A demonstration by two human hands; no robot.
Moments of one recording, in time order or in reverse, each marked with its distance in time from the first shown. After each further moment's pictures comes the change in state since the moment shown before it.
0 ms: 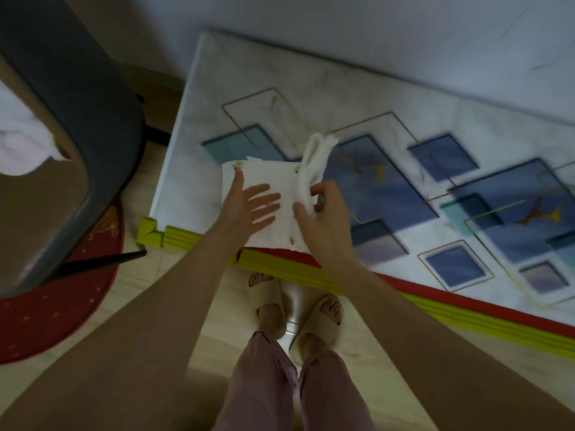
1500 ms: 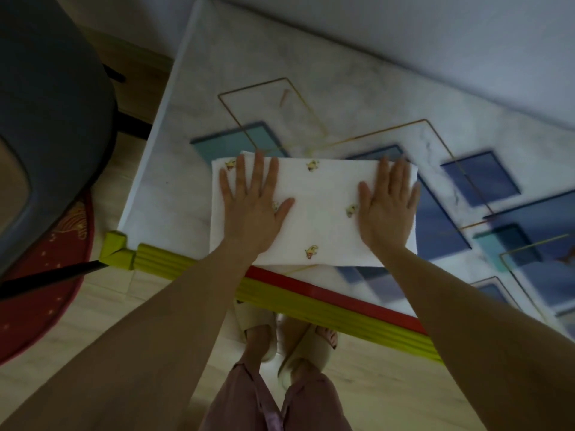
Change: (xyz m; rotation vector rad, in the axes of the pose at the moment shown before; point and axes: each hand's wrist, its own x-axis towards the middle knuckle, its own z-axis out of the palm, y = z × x) left_hand 0.122 -0.032 -0.020 1.772 0.397 0.832; right_hand 0.131 0.129 -0.017 -0.965 0.142 -0.083
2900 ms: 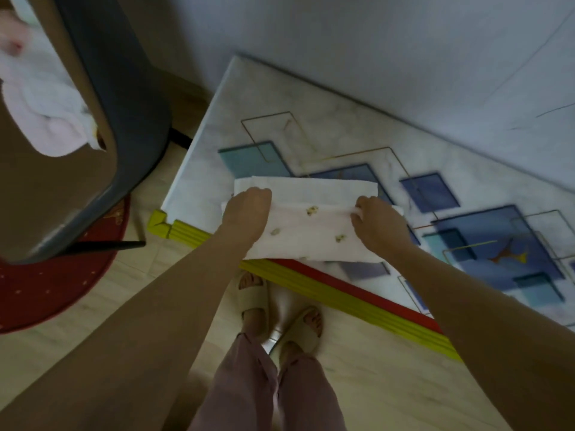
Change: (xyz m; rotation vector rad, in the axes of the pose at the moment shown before) left_hand -0.067 0.029 -0.137 -0.111 -0.199 -0.050; right_hand -0.055 -0.003 -0.155 -0.011 -0.321 -0.251
